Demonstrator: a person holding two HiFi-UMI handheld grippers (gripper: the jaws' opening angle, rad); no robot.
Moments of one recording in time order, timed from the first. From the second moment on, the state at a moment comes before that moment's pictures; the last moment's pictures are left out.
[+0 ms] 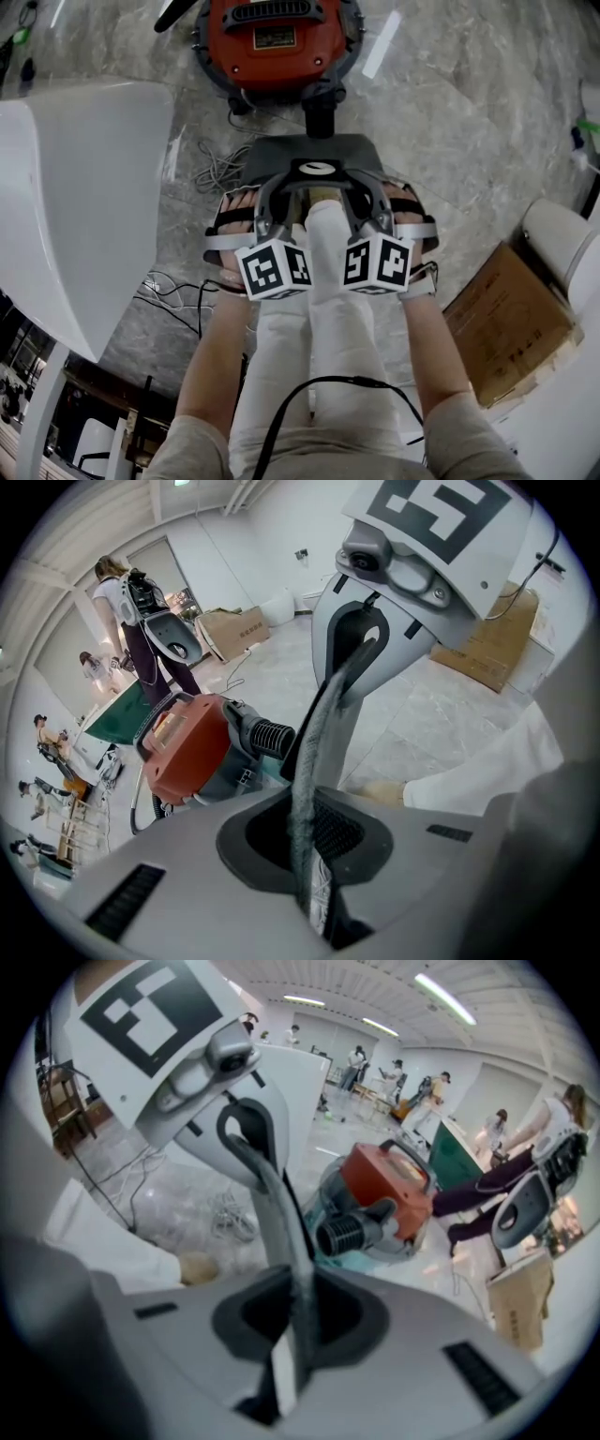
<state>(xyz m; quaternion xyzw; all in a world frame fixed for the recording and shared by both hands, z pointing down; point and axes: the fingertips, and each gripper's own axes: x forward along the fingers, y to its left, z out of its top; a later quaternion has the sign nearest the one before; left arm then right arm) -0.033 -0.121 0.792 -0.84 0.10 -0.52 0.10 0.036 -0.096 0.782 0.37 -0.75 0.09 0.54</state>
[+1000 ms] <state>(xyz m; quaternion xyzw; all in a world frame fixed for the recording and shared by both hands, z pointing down) -0.047 -0.109 0.604 -0.89 0.12 -0.43 0.04 0.018 -0.085 0.597 0.39 -0.77 0.10 0.49</state>
